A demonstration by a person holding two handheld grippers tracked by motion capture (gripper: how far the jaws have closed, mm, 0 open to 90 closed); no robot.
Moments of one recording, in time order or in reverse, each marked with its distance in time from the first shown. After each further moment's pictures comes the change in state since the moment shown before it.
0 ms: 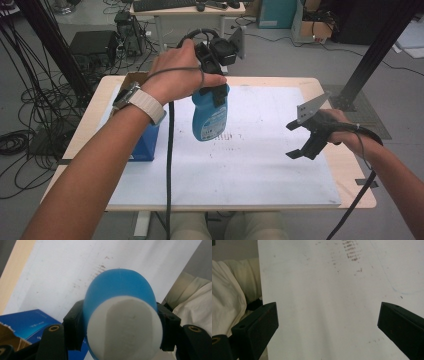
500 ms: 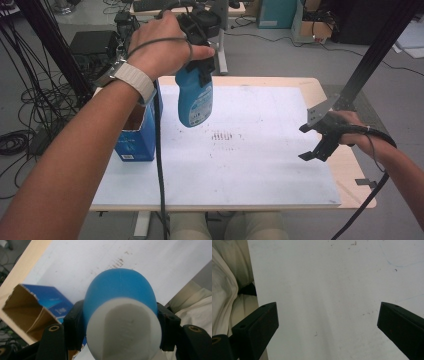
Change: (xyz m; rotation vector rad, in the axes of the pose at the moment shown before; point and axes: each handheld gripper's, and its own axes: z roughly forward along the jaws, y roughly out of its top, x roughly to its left) left arm 0.026 -0.012 -0.042 0.032 0.056 -0.220; right arm 0.001 -0.026 -0.007 0.059 -0.038 0.069
